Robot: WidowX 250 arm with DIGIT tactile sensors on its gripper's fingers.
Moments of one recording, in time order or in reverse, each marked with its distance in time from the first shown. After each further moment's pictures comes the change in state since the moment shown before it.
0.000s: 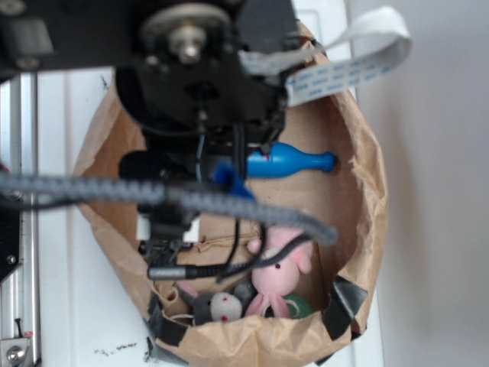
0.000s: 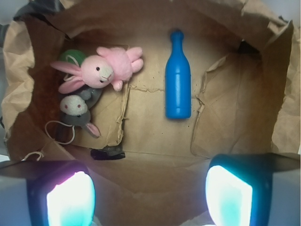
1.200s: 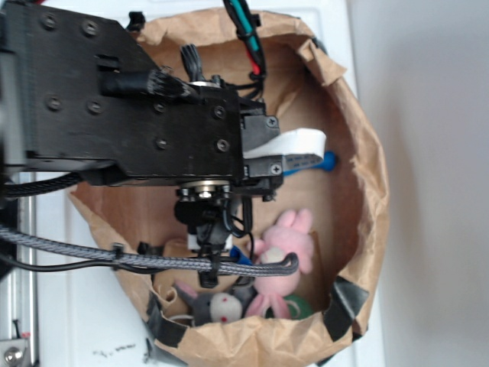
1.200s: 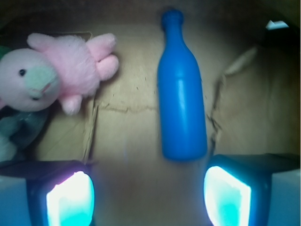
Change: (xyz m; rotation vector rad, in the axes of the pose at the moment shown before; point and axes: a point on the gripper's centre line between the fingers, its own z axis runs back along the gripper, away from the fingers) arm 0.018 0.009 -0.100 0.142 -0.088 -0.012
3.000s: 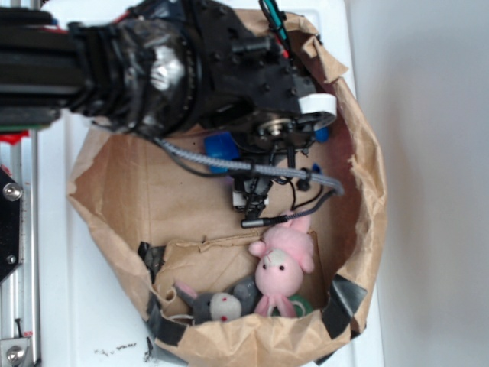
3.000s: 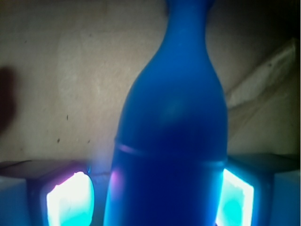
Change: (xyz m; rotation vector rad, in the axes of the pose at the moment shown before) arm 0.021 0.017 -0.071 -0.027 0.026 0.005
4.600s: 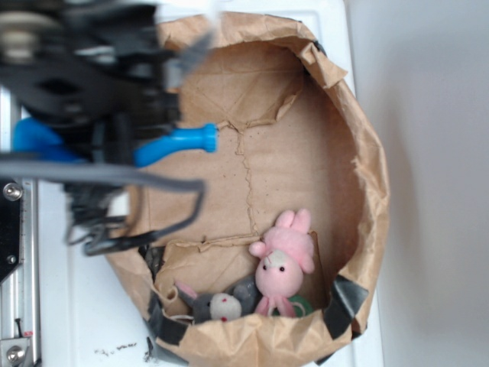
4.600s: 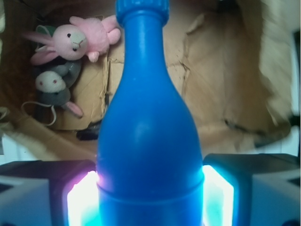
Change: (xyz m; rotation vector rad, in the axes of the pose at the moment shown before) arm -0.083 -0.018 0.178 -0.021 0.048 0.065
